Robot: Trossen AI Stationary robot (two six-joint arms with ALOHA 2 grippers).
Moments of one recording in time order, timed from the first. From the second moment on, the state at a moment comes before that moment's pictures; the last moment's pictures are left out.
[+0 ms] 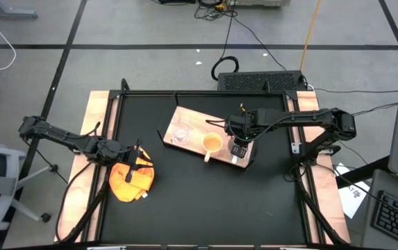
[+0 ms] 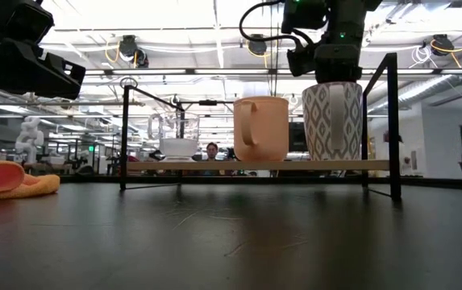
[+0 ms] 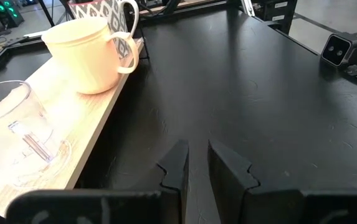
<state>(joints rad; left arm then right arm) -0.27 0.49 0.17 -0.03 -0.05 0.10 -0.14 1.53 1.18 -1.02 0.05 0.28</state>
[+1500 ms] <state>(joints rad) -0.27 0.49 0.17 0.04 -0.05 0.15 0.05 1.00 1.19 -0.98 0.00 0.27</state>
